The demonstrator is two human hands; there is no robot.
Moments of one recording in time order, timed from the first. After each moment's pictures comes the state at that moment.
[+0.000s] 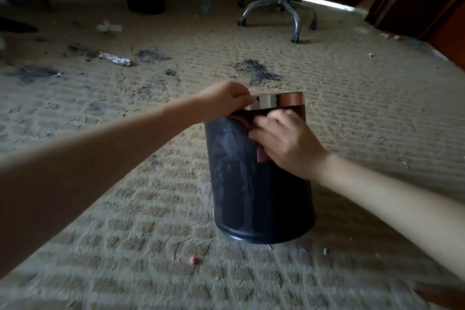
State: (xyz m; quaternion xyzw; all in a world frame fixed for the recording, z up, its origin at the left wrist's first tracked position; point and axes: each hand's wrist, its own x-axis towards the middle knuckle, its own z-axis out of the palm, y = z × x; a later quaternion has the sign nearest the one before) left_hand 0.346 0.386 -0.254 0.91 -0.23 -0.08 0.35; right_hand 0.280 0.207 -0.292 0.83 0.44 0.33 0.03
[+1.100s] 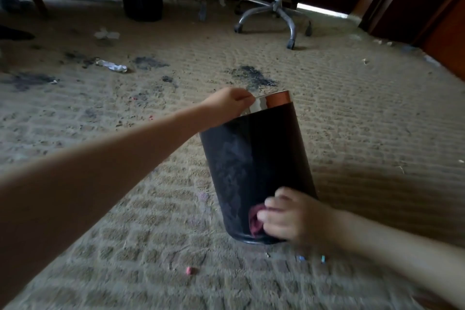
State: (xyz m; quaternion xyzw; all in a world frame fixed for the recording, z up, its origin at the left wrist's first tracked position) left_hand 0.354 0.369 -0.263 0.87 -0.20 -0.06 0.44; right_hand 0.211 0.171 -0.349 0.79 0.58 0.18 0.06
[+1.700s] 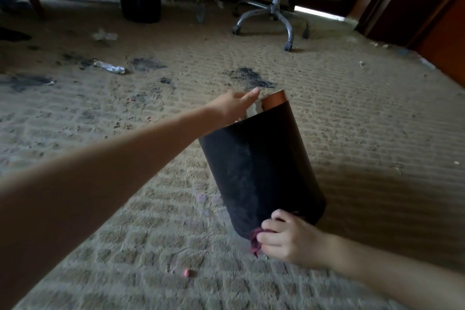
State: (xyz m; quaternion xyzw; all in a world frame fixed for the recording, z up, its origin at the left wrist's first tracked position) left_hand 0.351 0.360 -0.261 0.85 -0.14 -0.14 0.49; right_hand 0.188 0.164 -0.393 0.81 0.56 0.12 0.09
